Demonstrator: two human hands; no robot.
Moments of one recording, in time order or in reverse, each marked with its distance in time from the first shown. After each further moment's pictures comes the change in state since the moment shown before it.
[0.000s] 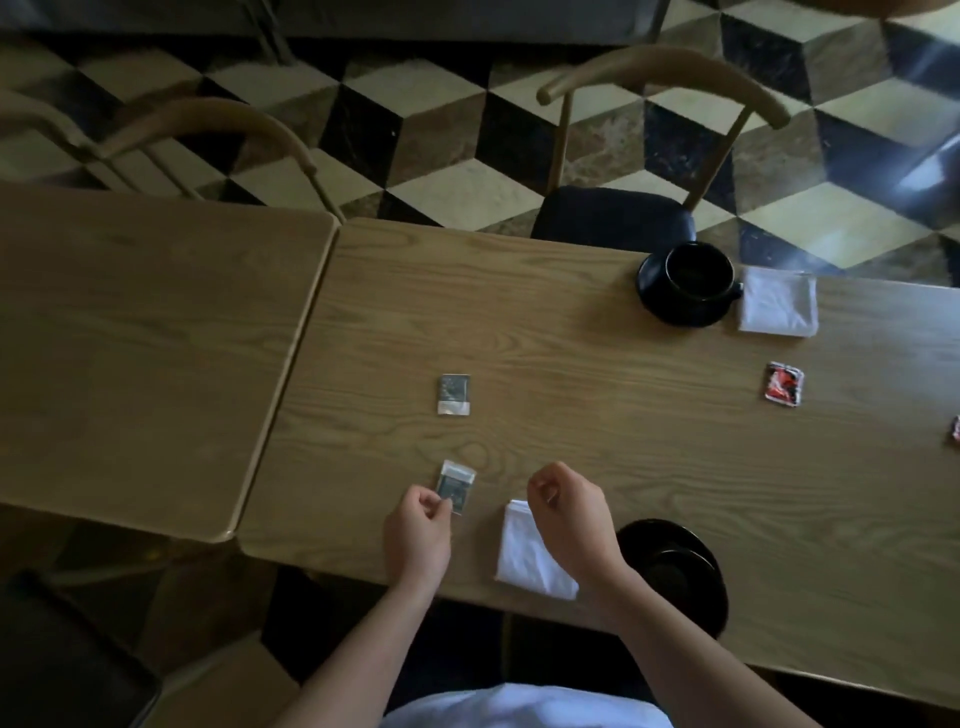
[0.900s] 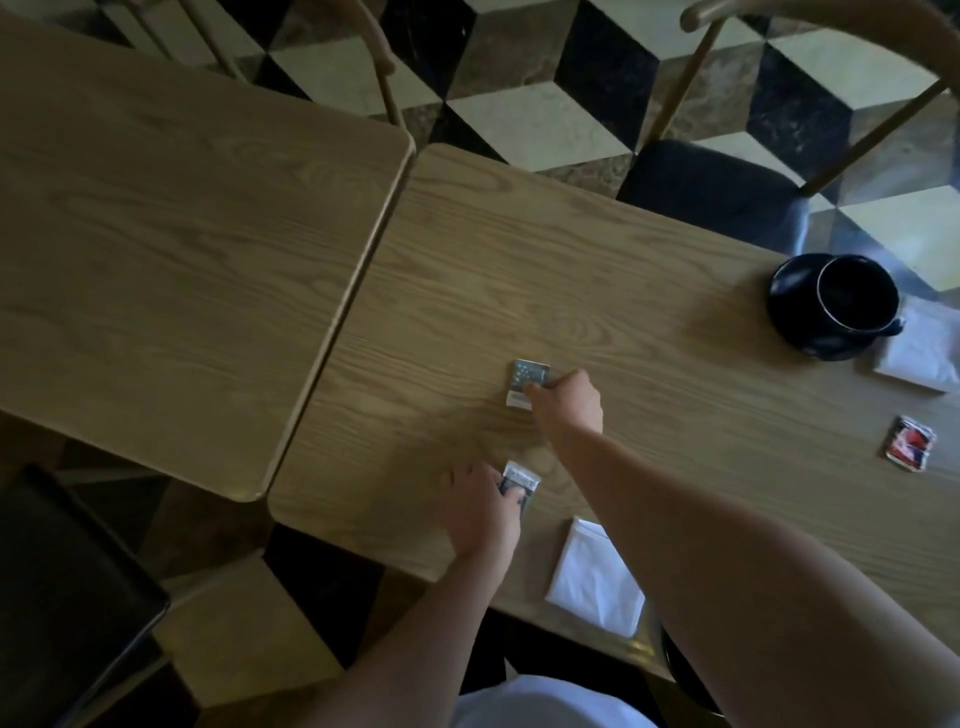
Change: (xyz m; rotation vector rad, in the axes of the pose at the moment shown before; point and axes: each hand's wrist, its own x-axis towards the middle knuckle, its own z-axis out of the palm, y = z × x) left_hand 0.065 -0.011 0.032 0.363 -0.110 0.029; right_hand 0.170 -0.076 0.105 -0.057 -0.028 0.434
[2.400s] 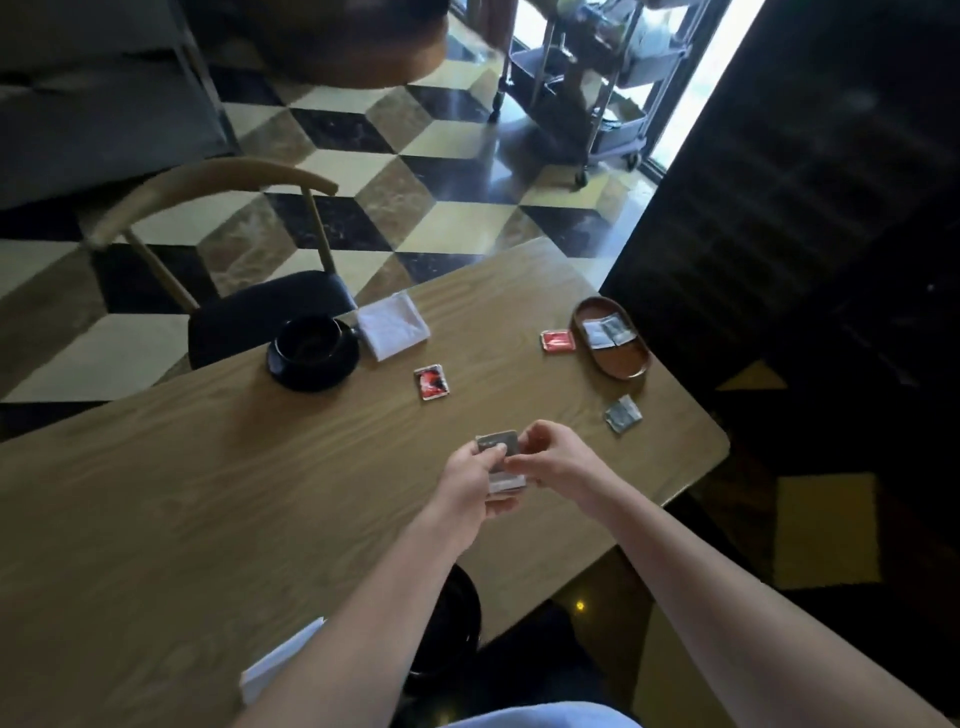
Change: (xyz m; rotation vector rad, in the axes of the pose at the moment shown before) left_hand -0.231 0.304 0.105 -0.617 -1.145 0.214; right_hand -0.125 0.325 -0.350 0.670 0.174 0.031
